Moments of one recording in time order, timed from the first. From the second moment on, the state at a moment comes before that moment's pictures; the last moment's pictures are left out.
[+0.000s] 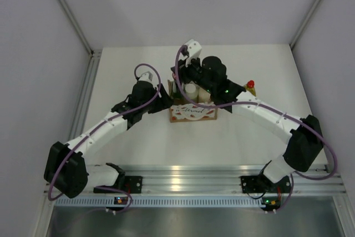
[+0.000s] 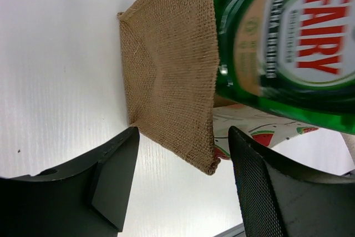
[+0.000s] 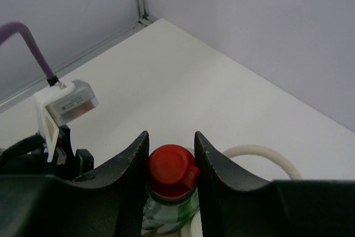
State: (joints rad) left arm -0.53 1.26 0.86 -0.22 -0.02 -0.74; right arm 0.80 1.54 1.30 0.17 0.03 -0.02
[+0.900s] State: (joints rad) left arm -0.53 1.25 0.86 -0.22 -0.01 -0.76; right arm 0.78 0.91 1.11 -0.07 0.59 -0.08
